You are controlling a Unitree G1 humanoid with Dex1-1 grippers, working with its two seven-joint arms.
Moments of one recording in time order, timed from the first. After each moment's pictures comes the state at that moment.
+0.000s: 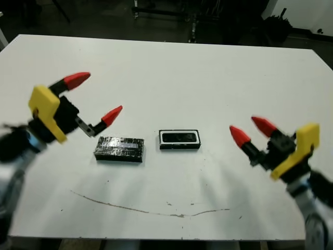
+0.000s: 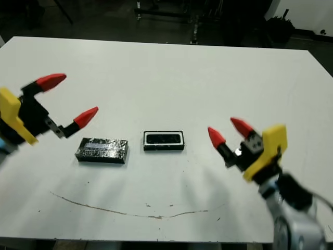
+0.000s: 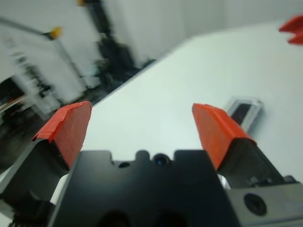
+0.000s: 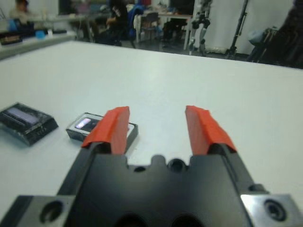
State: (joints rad) left arm -0.39 0.80 0.05 -0.08 -0.35 0.17 -0.98; right arm 0.23 -0.14 -0.19 -0.61 0.27 0.43 0.44
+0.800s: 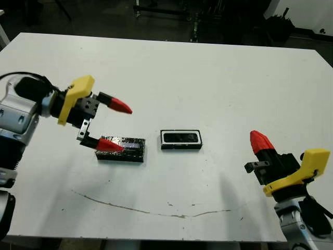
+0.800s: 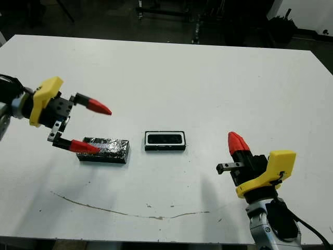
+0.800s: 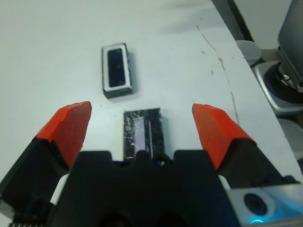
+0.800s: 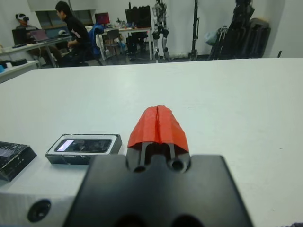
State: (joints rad) left arm -0.73 0.79 -0.30 0.40 -0.34 0.10 -1.61; right arm 0.28 -0.12 -0.16 -0.66 0.32 0.39 0.20
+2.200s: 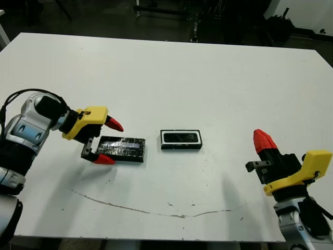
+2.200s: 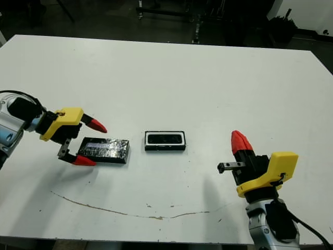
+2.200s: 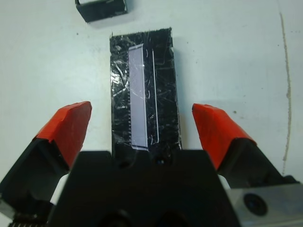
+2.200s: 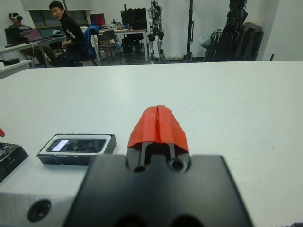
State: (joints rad) left arm -0.69 0.76 -0.35 0.51 -0.03 -0.05 -1.52; right arm 0.30 -0.15 -0.14 -0.64 0.32 0.33 0.17
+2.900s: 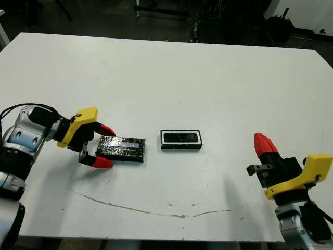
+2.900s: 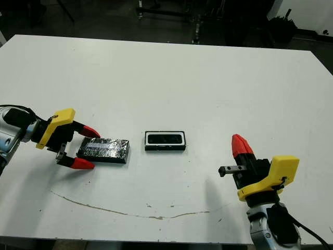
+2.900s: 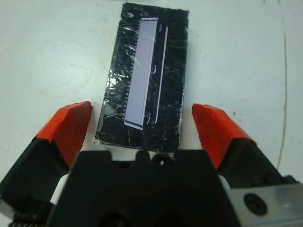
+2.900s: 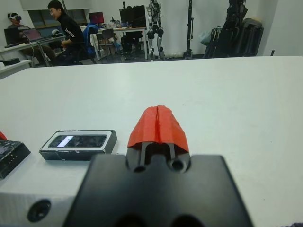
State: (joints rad) left arm -0.65 0.72 -0.27 0.63 -0.09 0.10 -1.51; right arm 0.33 -0.16 -0.14 -0.65 0.34 0.32 0.17
